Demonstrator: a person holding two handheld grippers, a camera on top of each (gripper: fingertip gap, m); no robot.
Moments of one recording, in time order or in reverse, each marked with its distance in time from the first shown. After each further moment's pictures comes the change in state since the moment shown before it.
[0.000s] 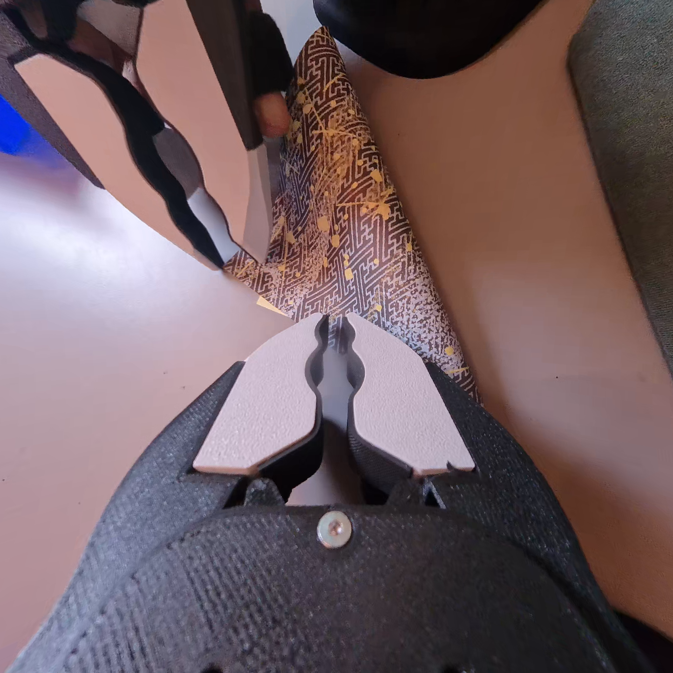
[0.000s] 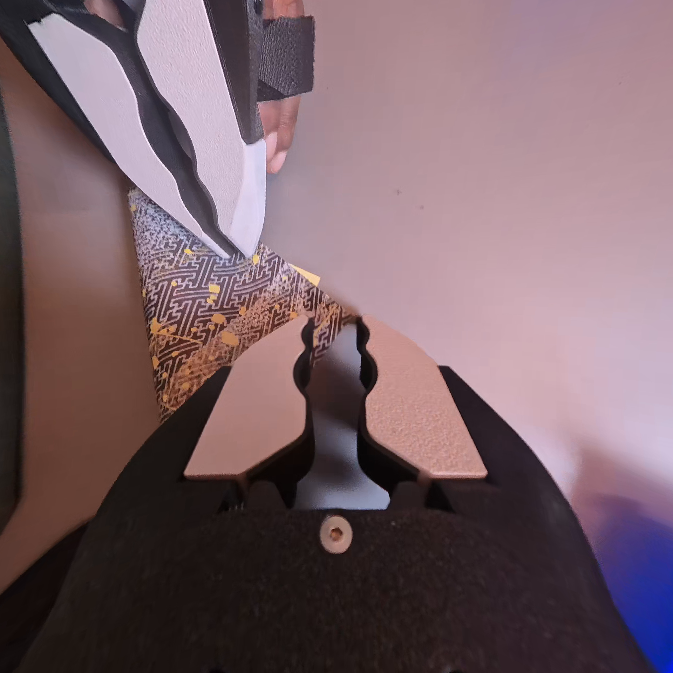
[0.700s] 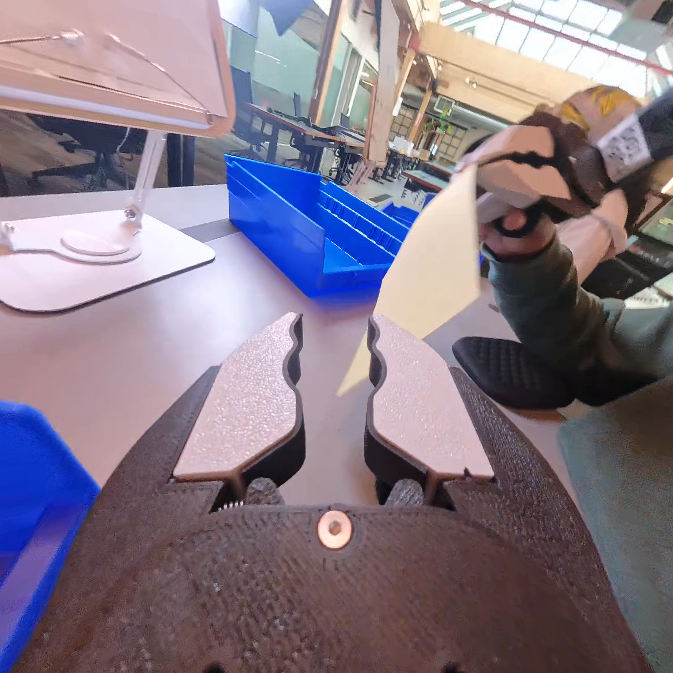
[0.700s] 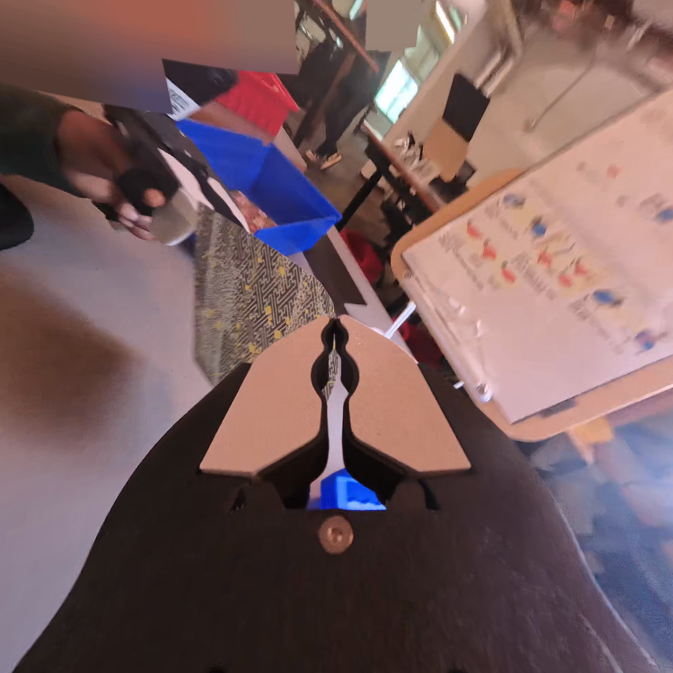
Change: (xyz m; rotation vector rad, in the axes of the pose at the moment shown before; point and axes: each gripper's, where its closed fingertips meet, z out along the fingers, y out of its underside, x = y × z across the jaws) left arm -0.127 -0.020 -0.139 0.766 -0.285 -0.630; right arm 0.018 -0.109 -0.189 0.559 0.828 -0.414
